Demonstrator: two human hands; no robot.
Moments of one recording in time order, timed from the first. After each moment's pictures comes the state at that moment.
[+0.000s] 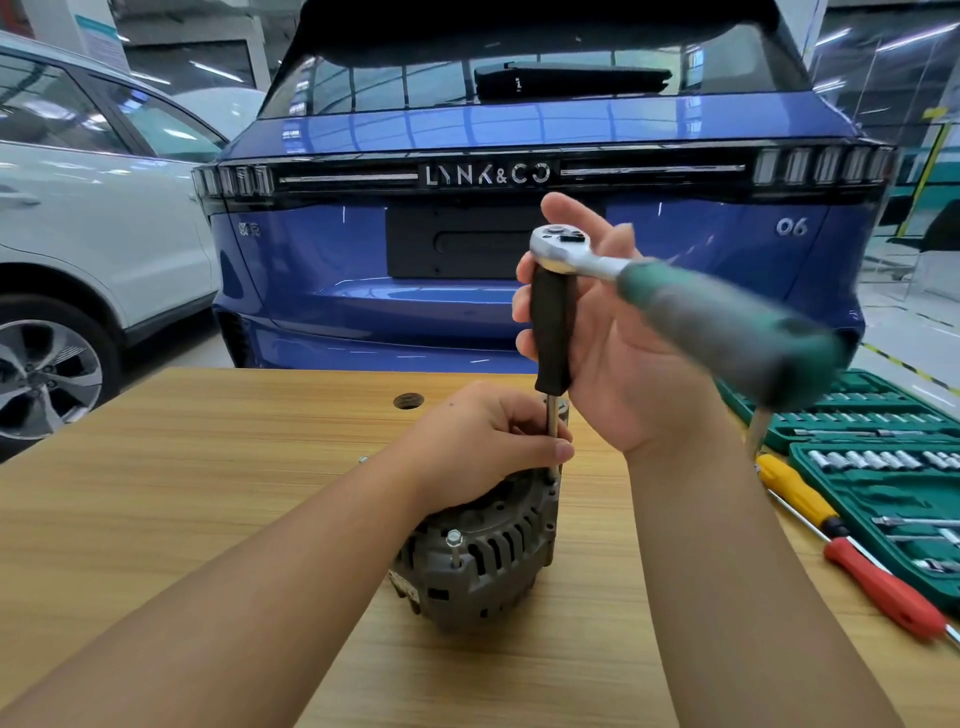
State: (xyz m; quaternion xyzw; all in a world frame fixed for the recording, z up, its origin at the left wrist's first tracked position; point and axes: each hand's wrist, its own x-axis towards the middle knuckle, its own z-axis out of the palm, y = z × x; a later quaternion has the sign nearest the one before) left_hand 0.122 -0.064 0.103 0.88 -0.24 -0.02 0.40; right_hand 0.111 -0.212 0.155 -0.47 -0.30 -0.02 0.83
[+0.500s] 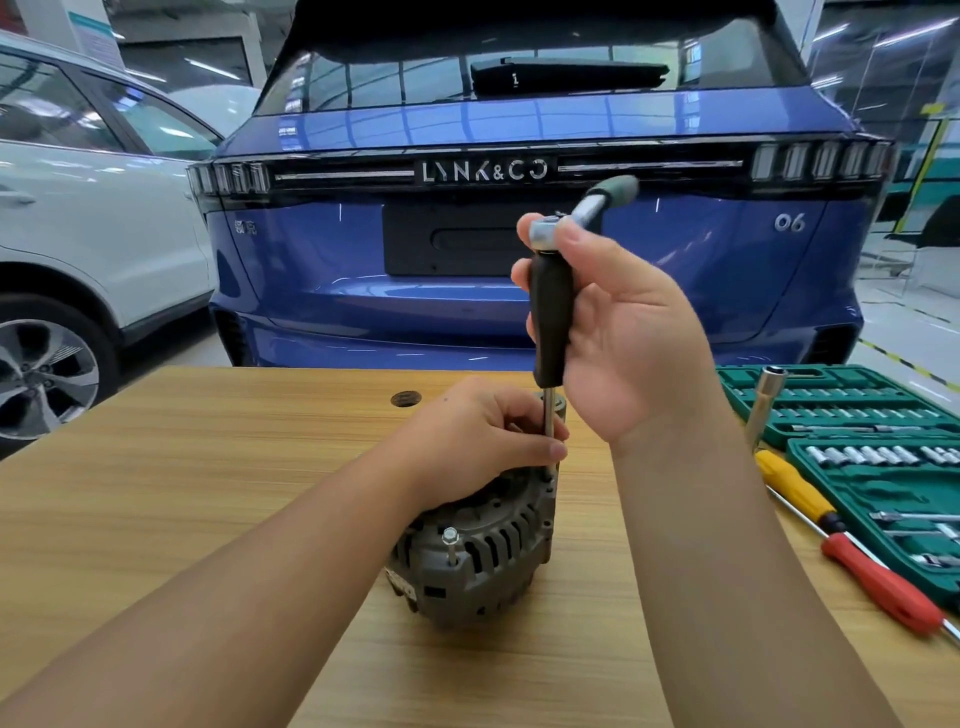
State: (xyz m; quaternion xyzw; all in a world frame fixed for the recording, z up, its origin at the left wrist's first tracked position) left_hand 0.124 -0.064 0.105 0.89 -0.23 -0.03 0.39; right_hand 0.099 -0.208 0.165 -0.43 -0.22 -0.03 0.87
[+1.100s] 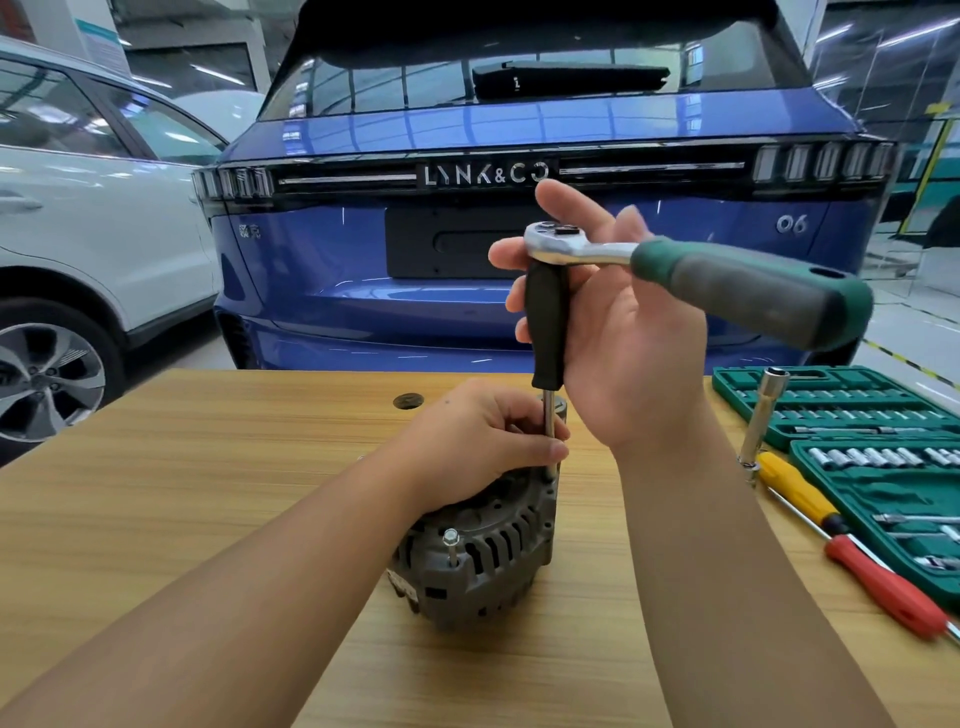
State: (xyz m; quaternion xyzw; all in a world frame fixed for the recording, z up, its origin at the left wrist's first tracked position) left_hand 0.124 -0.063 0.105 0.89 -0.23 -0.03 0.40; right_hand 0.103 -0.207 0.169 -0.52 -0.29 -0.07 0.80
